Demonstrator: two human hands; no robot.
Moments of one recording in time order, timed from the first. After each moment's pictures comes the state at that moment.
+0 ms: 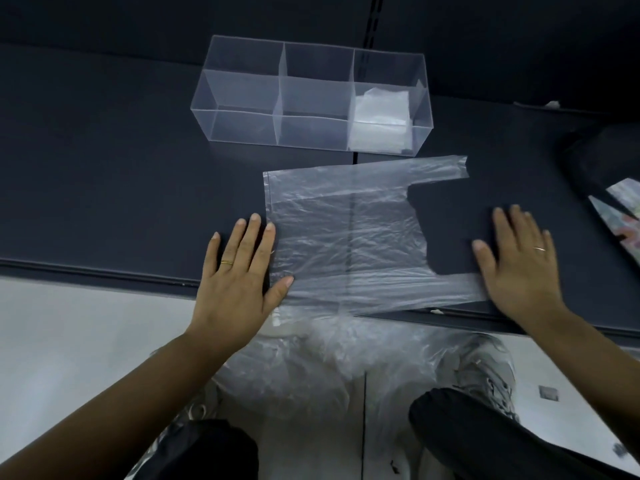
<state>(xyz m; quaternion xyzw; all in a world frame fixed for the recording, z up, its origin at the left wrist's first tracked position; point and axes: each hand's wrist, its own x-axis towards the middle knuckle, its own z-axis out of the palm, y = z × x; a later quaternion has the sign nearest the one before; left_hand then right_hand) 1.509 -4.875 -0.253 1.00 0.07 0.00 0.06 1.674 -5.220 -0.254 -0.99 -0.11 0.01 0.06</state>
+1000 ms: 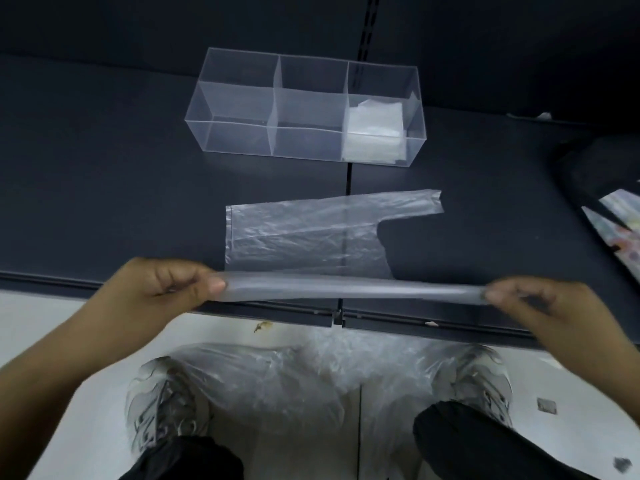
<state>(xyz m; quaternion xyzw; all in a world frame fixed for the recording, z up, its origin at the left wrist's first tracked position) 1.489 -4.821 -0.172 0.87 0.11 -0.05 0.49 1.627 -5.221 -0.168 -0.90 -0.17 0.13 0.37</state>
